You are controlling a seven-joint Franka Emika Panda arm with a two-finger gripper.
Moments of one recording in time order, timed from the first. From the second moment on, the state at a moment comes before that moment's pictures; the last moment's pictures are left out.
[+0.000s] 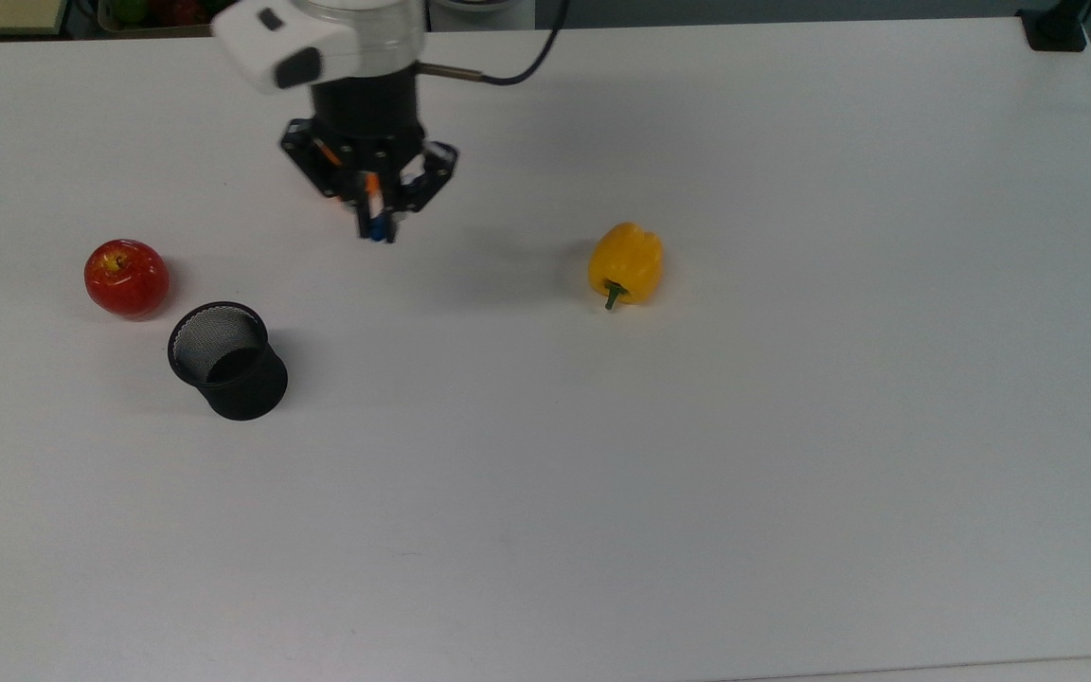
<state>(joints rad) 0.12 0.26 -0.08 -1.55 -0.07 2.02 0.14</state>
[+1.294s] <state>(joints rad) 0.24 0.34 -0.03 -1.66 -0.01 1.99 0.15</state>
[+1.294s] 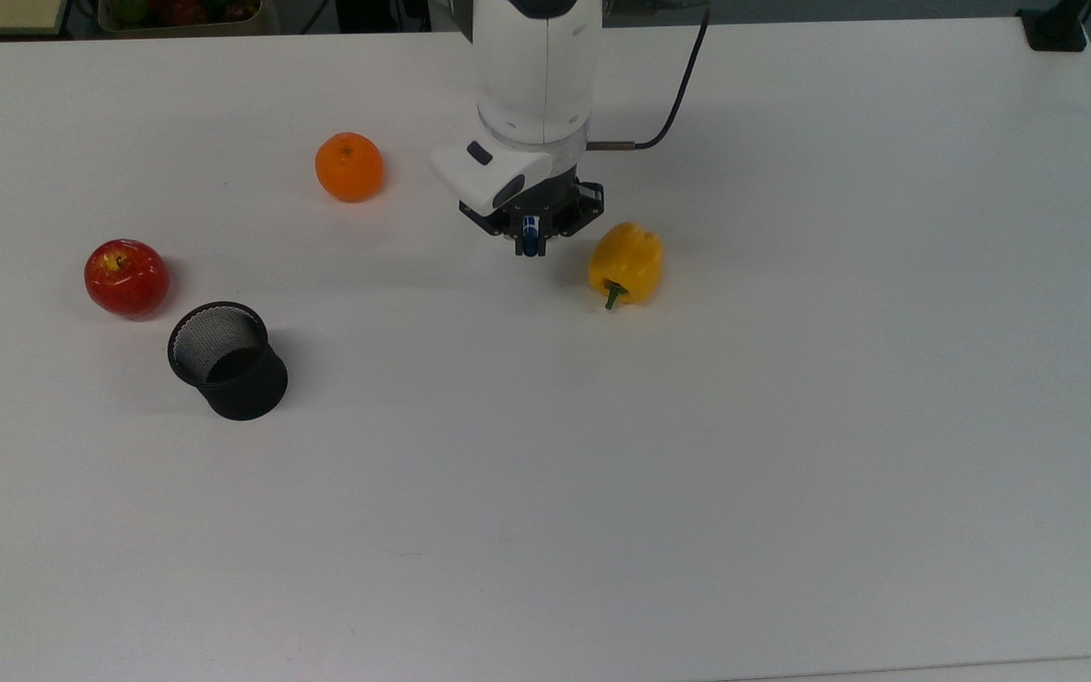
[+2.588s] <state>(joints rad) 0.23 0.31 -0.03 -1.63 -0.02 1.98 0.15</state>
